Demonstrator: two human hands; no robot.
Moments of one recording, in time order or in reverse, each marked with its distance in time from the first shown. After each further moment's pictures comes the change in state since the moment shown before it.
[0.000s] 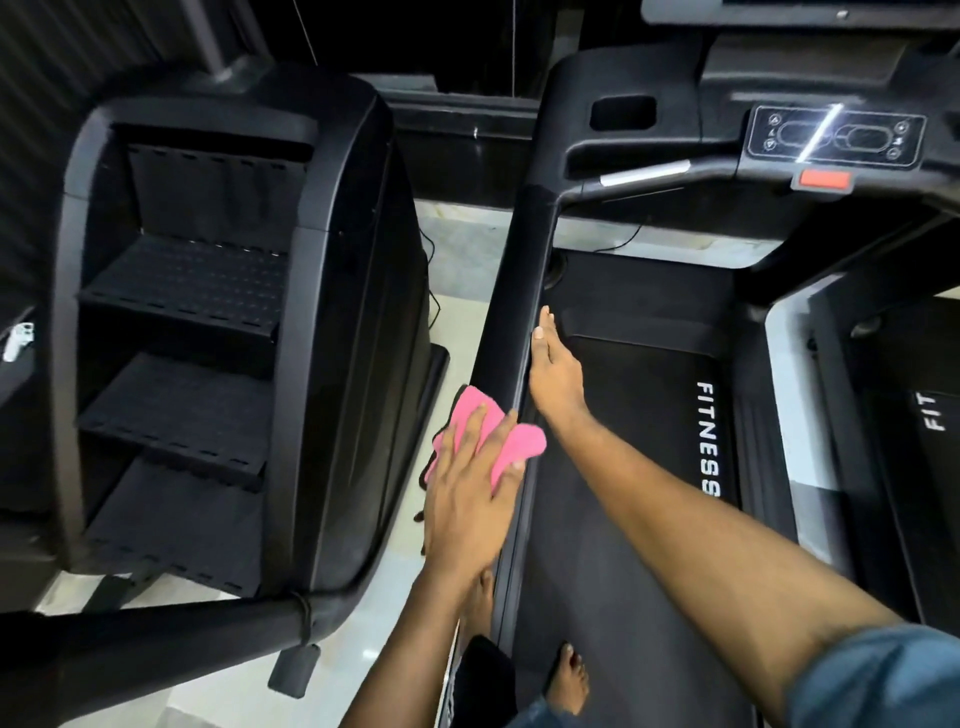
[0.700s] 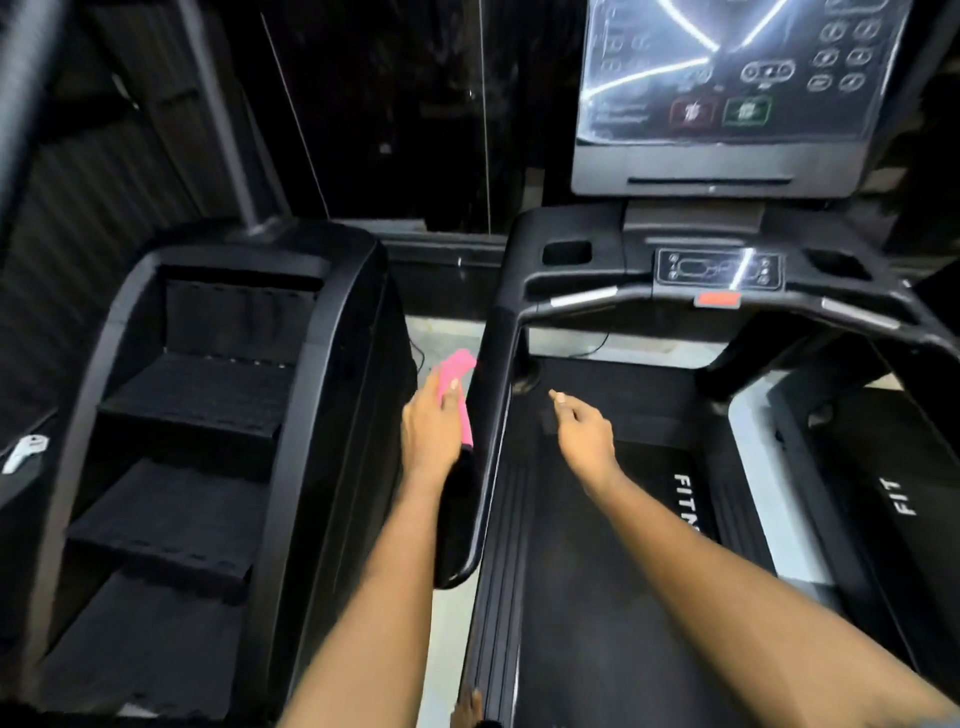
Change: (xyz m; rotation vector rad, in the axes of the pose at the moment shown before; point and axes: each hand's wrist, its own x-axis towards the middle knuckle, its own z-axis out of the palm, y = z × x) left_hand 0.101 0.066 -0.085 -0.360 0.302 -0.059; right_hand -0.032 -0.052 -0.097 -0.037 0.105 0.012
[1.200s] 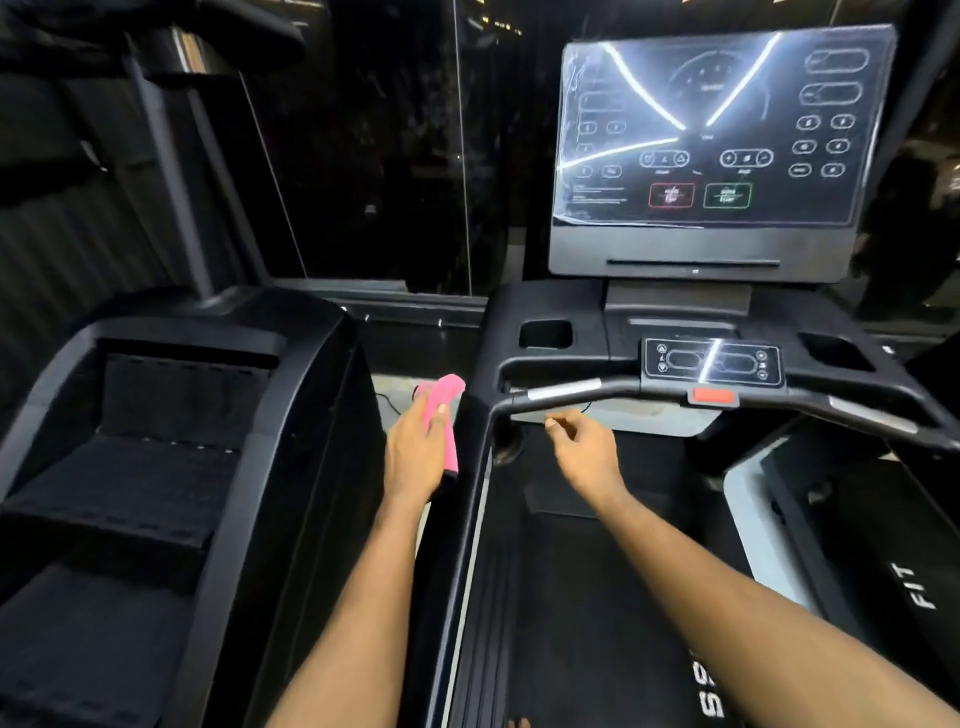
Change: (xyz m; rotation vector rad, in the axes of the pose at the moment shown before) left_hand 0.146 0.042 0.061 -0.059 0.011 0.117; right_hand 0.163 -0.037 -0.031 -0.165 0.051 -0.165
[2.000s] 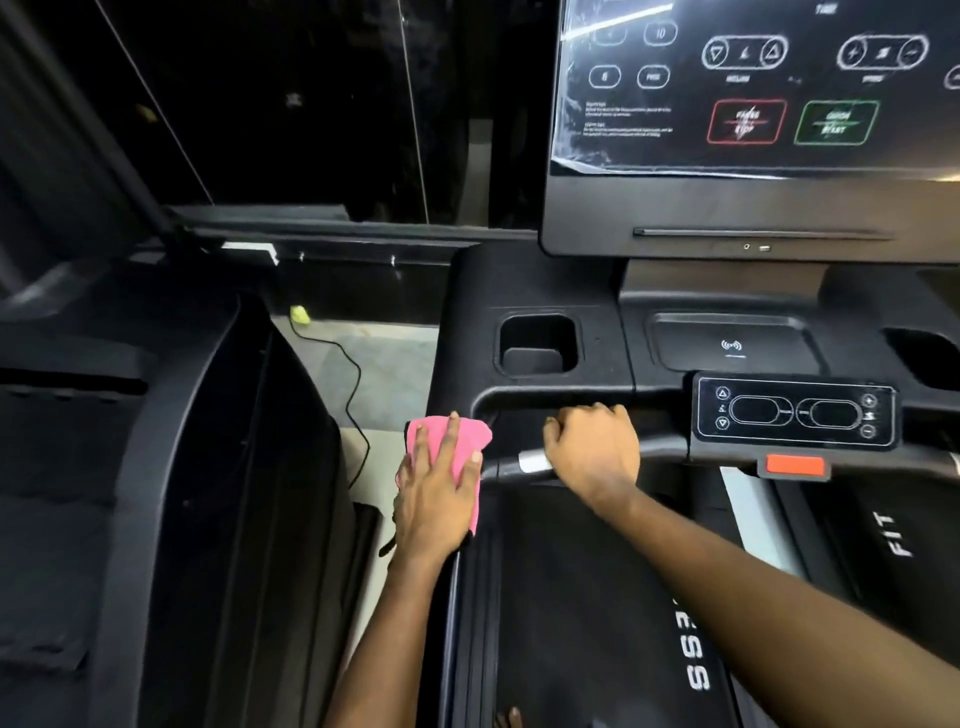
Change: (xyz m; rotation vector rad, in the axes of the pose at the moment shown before) left_hand 0.155 -0.068 0.143 0.443 -0.372 -0.115; right_hand 0.212 0.044 0.041 -0.986 -0.039 -0.076
